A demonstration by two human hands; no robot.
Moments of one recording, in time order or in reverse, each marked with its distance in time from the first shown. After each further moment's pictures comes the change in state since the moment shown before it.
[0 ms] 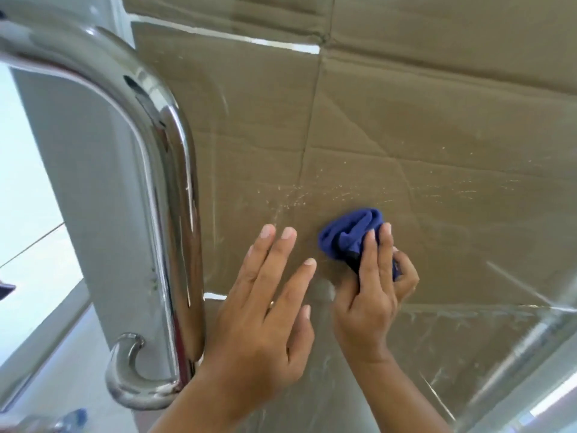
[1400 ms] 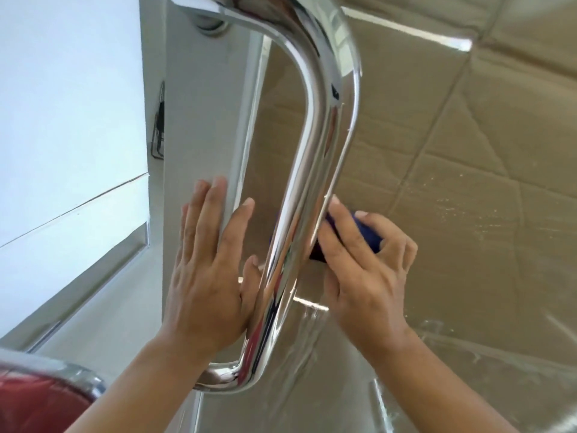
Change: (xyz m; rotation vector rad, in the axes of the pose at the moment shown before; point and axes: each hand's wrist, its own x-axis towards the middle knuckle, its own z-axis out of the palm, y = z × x) left_hand -0.032 -0.101 -0.044 0.188 0.147 -0.290; right_hand 0.035 -0.086 0.031 0.064 -0.185 -0.504
